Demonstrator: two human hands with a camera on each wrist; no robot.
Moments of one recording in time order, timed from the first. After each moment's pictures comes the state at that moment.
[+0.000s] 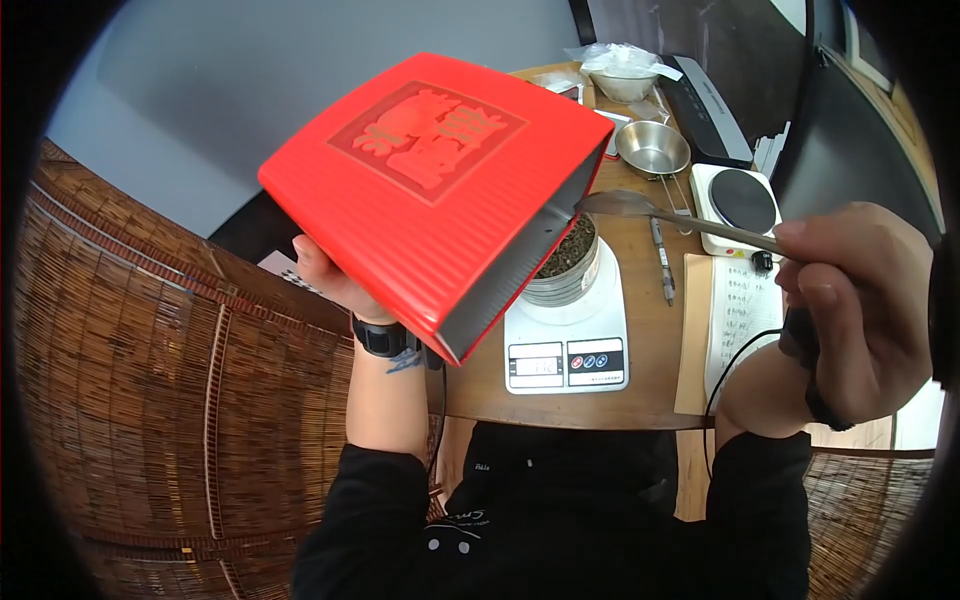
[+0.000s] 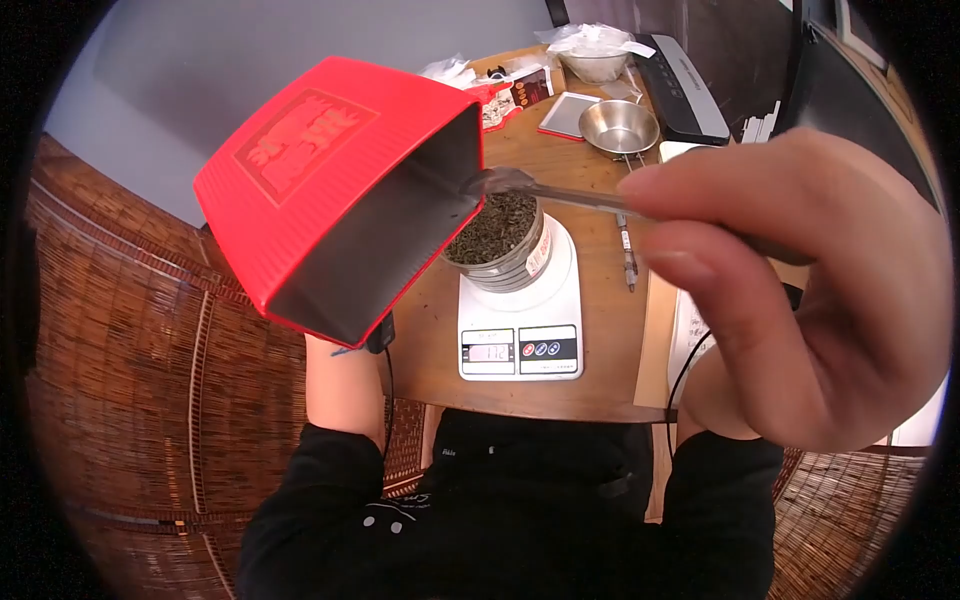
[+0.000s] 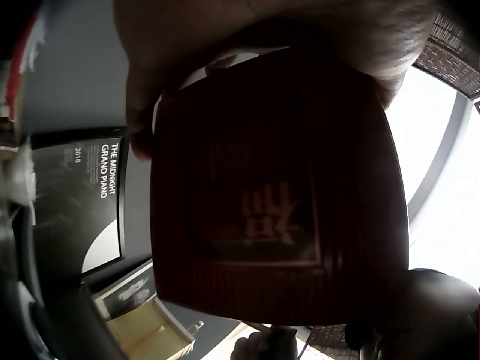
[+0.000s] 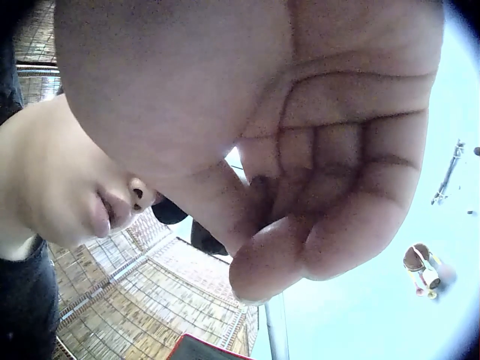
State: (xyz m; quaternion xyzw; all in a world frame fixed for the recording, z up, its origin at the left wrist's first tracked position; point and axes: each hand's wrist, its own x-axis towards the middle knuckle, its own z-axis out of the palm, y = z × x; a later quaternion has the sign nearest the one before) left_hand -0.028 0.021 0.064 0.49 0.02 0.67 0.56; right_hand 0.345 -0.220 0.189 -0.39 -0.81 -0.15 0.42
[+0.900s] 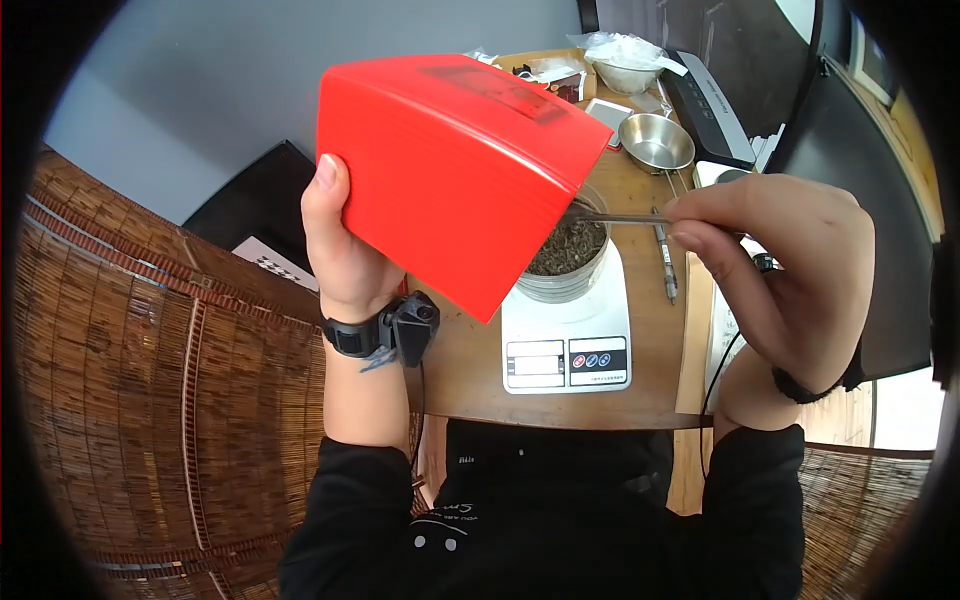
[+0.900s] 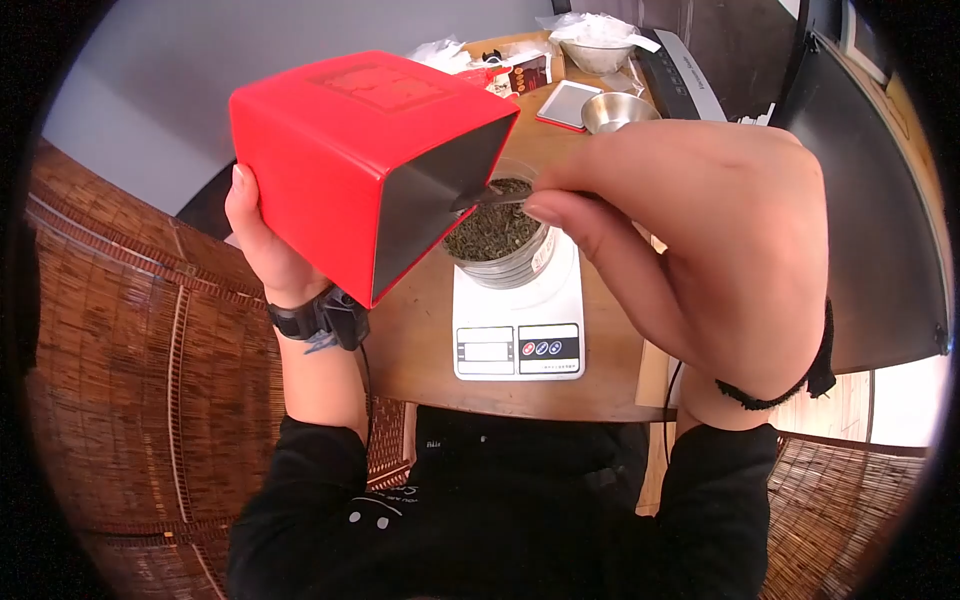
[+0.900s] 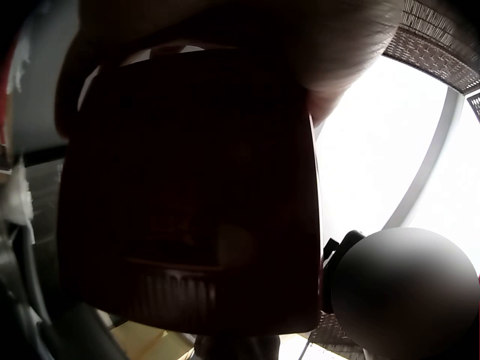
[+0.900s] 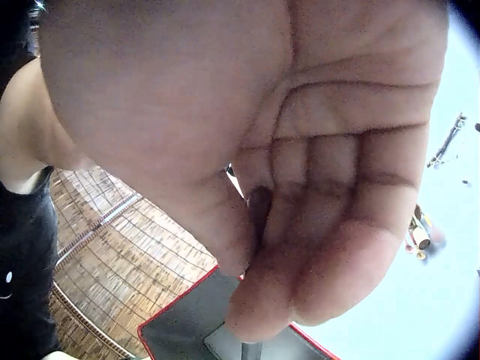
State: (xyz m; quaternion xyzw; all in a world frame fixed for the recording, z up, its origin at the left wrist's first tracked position) left_hand -0.006 0.003 0.116 0.57 0.05 0.57 0.59; right_hand 0.284 -0.155 0.177 -0.43 -0.79 -0.12 0.41
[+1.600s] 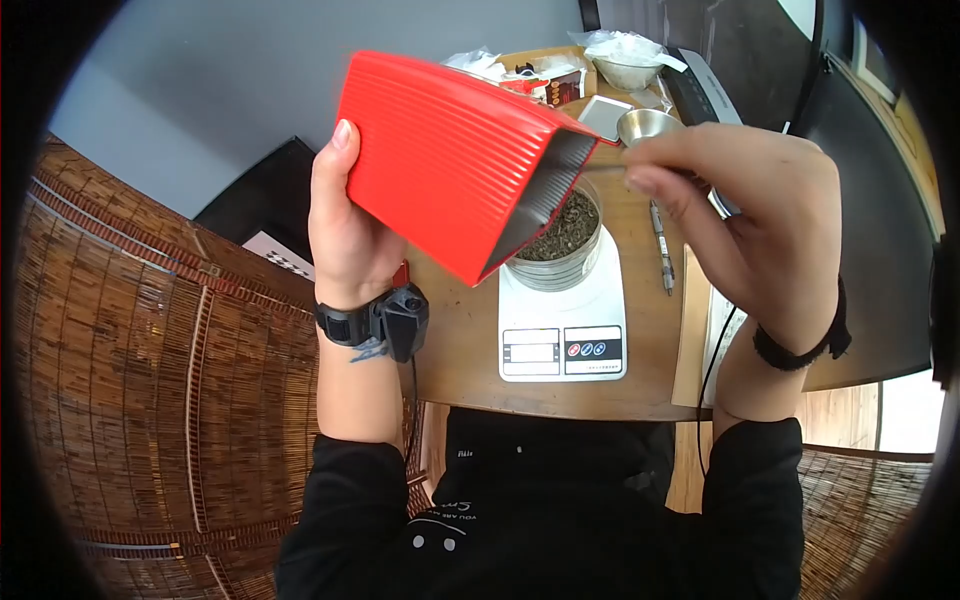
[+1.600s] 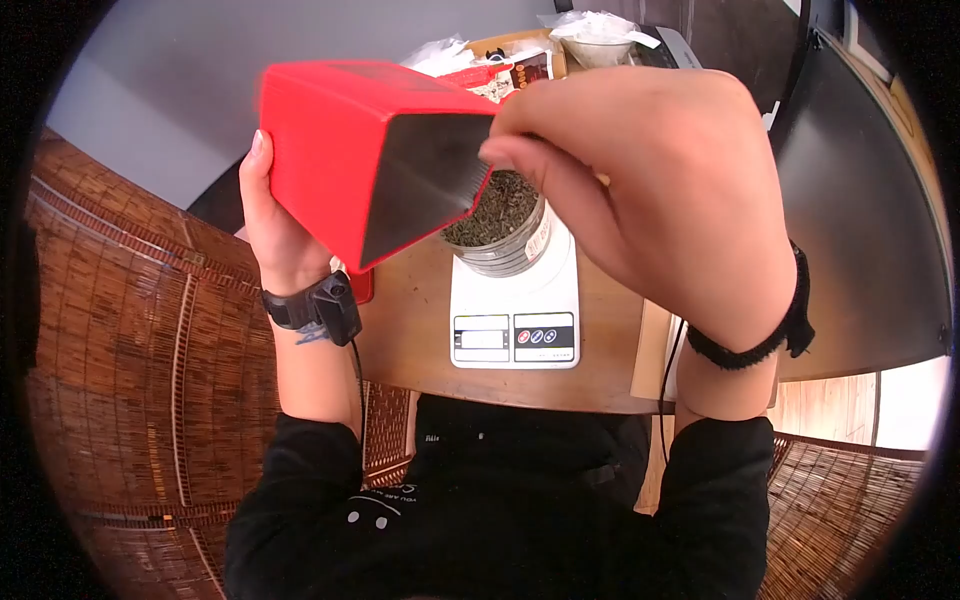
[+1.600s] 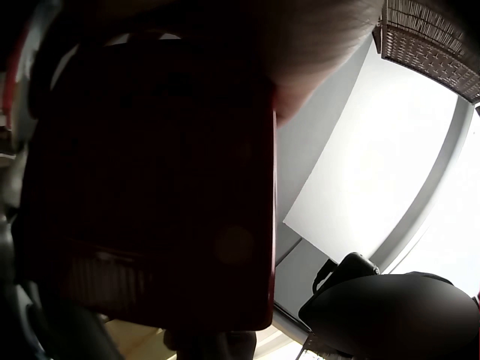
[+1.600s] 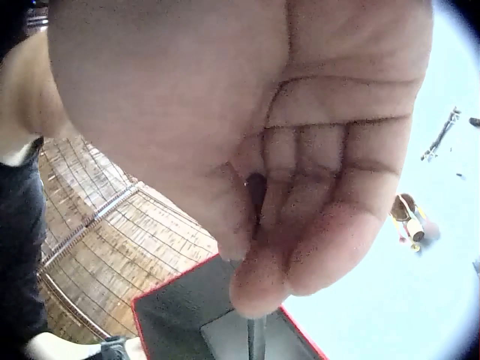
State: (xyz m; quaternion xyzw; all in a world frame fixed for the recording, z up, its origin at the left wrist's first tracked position) left_hand 0.001 -0.005 0.132 0.53 0.07 0.52 0.66; right_hand 0.290 -0.139 0.174 -0.40 -0.80 -0.18 0.41
